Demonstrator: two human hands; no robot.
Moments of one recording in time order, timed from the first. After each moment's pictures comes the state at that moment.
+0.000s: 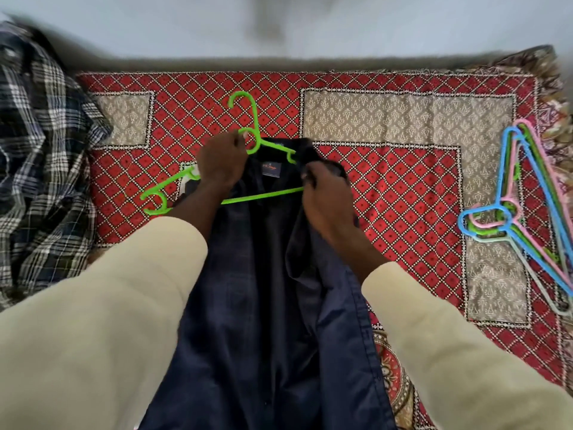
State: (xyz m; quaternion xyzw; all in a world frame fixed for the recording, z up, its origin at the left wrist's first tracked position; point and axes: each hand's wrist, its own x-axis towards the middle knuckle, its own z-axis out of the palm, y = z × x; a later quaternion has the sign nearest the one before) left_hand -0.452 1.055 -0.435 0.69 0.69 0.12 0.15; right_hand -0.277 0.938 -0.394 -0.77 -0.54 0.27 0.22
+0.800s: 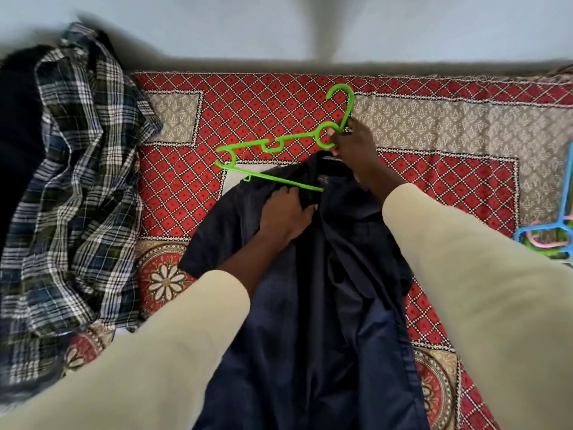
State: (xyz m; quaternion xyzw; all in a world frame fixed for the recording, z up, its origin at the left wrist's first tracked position) left_hand -0.451 0.969 -0.469 0.71 0.65 -0.01 0.26; right_hand -0.286 1.058 -0.435 -0.69 -0.39 0.48 0.37
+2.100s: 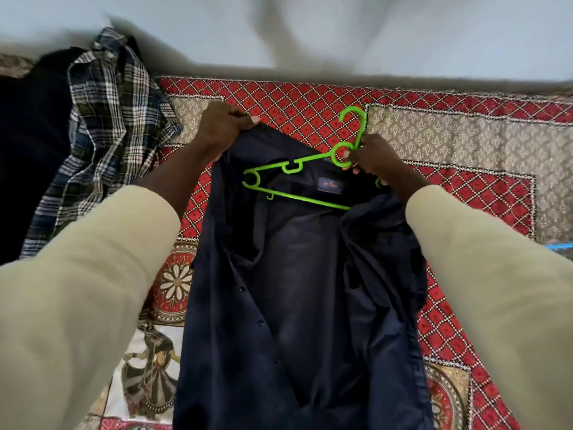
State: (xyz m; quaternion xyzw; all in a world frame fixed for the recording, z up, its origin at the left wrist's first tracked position) left_hand -0.571 1.113 -0.385 0.54 0.69 0.26 0.41; right_hand -0.272 1.073 -0.437 -0.71 -0.52 0.45 0.16
